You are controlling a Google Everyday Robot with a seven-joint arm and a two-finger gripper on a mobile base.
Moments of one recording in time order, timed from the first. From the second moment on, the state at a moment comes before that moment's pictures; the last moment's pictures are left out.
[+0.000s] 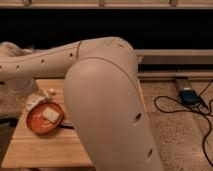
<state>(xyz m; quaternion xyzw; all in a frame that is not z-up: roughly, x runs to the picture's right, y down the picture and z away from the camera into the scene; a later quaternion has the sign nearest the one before) -0.342 0.063 0.651 -0.25 0.07 0.43 0.86</state>
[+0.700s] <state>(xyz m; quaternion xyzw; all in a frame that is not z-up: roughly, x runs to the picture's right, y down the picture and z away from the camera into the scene) -0.272 0.180 0.550 -0.26 0.08 0.39 0.88</state>
